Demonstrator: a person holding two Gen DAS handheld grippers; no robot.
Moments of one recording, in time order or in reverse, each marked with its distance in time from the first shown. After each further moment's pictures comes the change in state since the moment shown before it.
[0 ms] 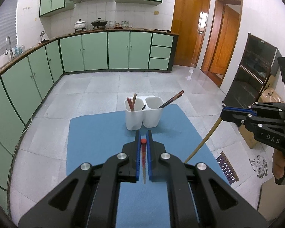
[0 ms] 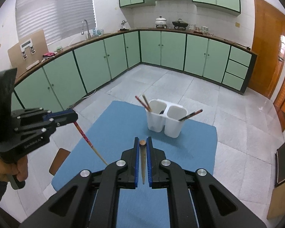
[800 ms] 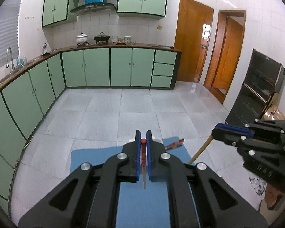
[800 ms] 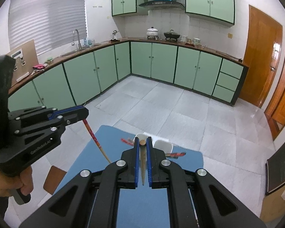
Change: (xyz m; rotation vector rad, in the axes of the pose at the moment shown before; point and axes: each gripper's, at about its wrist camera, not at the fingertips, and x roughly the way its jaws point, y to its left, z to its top) left arm 0.009 -0.015 0.119 -0.013 -0.101 0.027; right arm 0.000 -0.019 0.106 -0.003 -0.063 -0.085
